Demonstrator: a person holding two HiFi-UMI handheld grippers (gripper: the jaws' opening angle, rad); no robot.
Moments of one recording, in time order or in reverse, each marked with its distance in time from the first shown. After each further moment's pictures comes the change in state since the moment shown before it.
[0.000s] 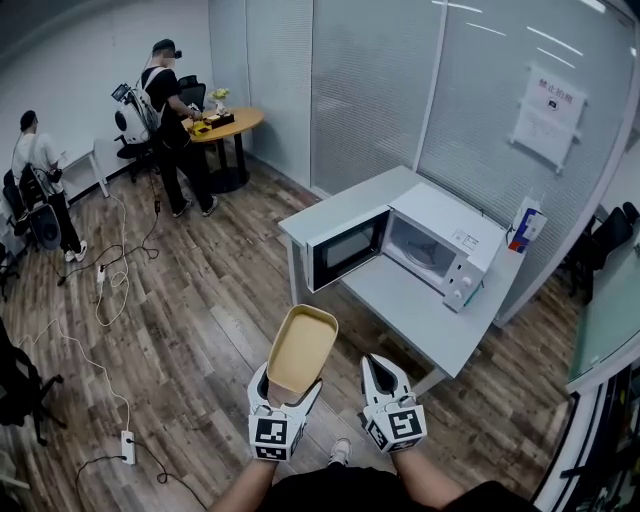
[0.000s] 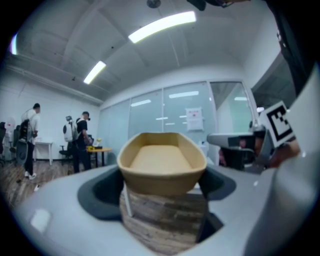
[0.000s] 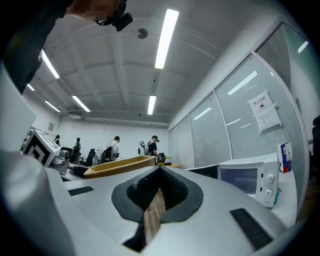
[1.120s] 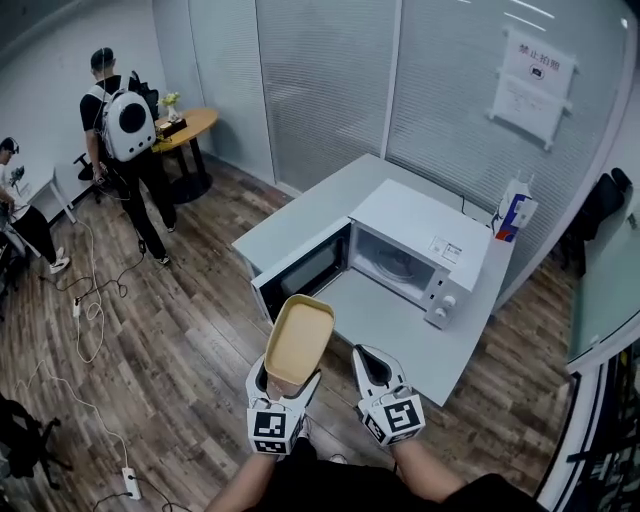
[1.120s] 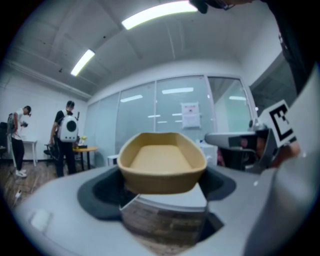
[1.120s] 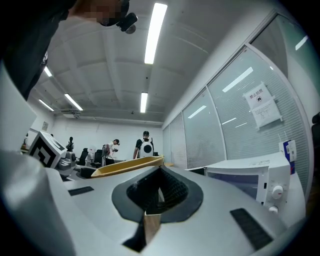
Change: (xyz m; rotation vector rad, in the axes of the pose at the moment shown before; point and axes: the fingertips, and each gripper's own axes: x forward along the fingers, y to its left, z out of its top) left arm 0.204 -0.020 0.018 0.017 0.016 -0.109; right arm 0.100 -0.151 -0.016 0.010 0.005 -0.035
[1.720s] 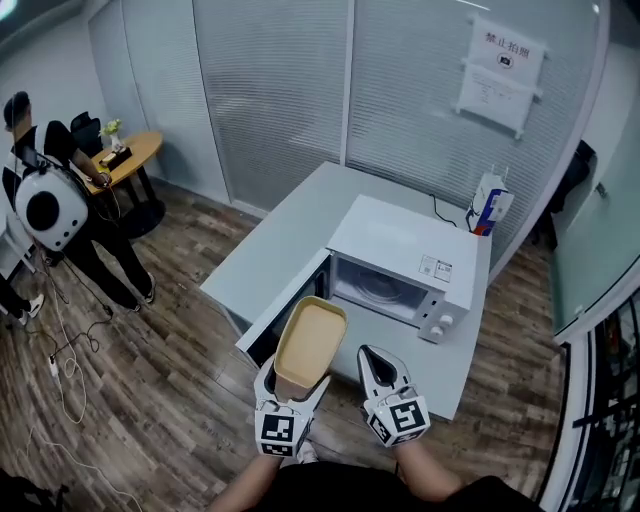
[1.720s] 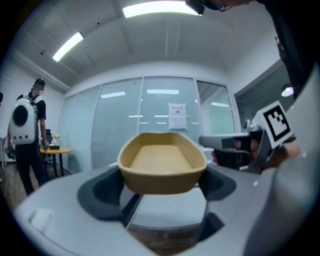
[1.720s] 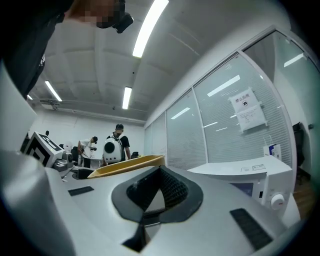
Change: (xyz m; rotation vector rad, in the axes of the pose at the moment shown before) left arm 0.131 0.029 0.022 0.033 -0.031 -0.264; right arm 0.086 -0.078 -0.002 -0.009 -0.003 -0.243
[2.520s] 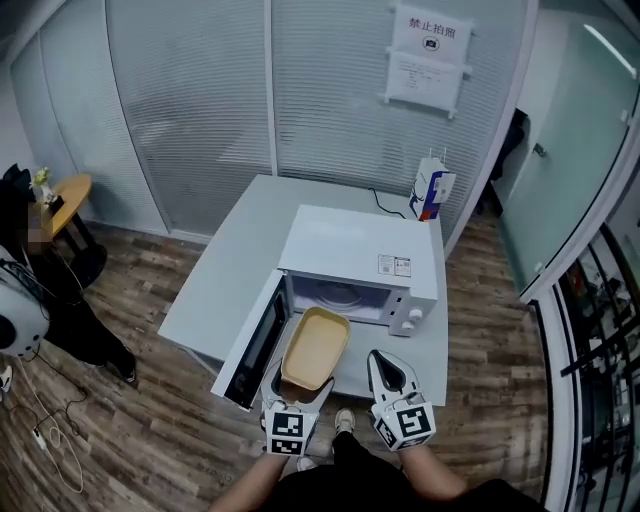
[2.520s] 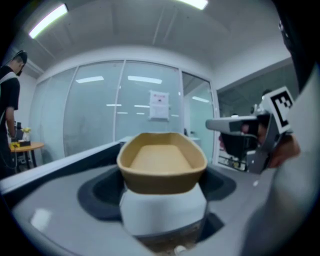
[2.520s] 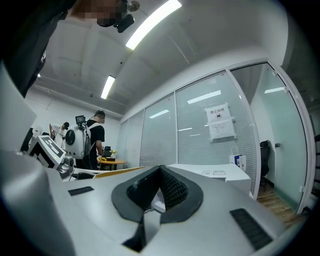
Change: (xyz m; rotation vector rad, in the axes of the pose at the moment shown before) left arm 0.078 -0.031 -0.029 0.043 0.108 -0.271; right arm -0.027 -0.061 -0.003 -0.069 0.018 -0.330
